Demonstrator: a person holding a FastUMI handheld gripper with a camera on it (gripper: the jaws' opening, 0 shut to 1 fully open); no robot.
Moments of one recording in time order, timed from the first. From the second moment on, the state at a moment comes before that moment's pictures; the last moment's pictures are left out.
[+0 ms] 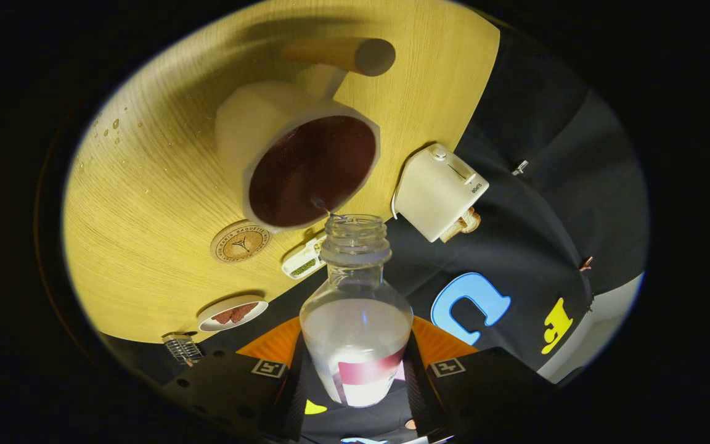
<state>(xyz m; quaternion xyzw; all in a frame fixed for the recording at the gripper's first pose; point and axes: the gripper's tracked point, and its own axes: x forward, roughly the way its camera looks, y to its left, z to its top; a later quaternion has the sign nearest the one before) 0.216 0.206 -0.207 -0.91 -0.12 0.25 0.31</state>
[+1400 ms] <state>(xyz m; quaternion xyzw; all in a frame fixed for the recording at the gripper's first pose) 0.210 0.161 -0.193 -0.77 -0.02 0.23 0.60</state>
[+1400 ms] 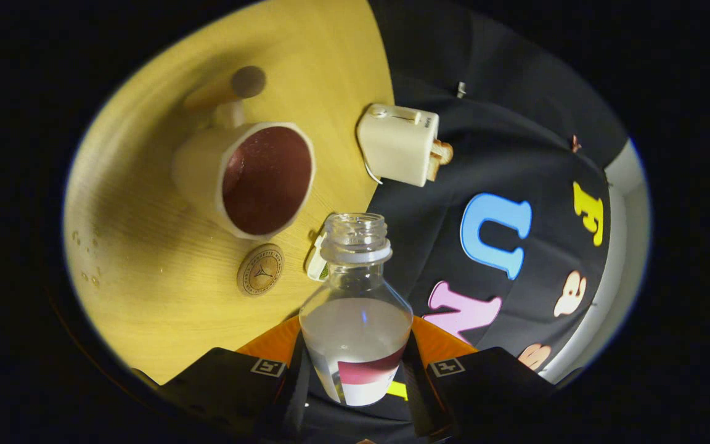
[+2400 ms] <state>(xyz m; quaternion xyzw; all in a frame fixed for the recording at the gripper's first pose) 0.267 0.067 -0.128 -0.31 0.12 0.15 0.93</state>
